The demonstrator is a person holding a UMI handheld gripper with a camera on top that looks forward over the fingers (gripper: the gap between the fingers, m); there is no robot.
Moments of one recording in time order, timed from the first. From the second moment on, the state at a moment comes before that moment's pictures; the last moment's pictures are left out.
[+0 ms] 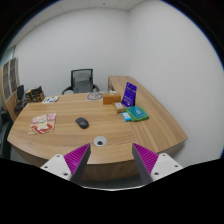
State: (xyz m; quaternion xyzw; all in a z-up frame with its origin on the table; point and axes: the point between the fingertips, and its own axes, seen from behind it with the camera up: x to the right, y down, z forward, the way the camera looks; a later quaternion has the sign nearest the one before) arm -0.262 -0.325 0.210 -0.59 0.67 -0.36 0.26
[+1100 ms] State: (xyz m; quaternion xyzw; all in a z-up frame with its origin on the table) arm -0.191 -0.181 0.132 -0.63 0.65 -0.30 0.31
